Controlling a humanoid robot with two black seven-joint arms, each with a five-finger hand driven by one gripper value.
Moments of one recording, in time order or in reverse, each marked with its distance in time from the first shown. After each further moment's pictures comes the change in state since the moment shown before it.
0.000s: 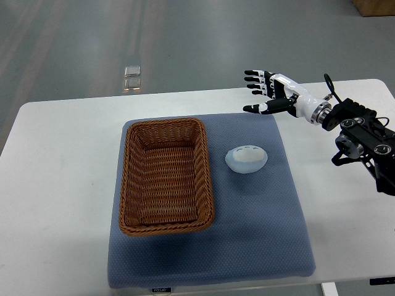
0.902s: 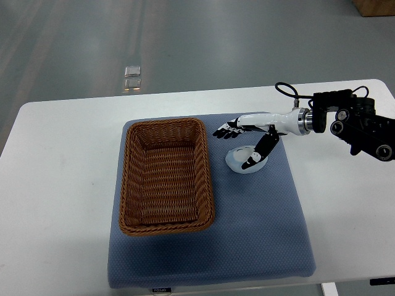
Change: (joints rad) left arm 0.000 0.000 0.000 0.020 0.001 0.000 0.000; right arm 0.148 -0.116 -0.392 0.199 -0.288 0.154 0.019
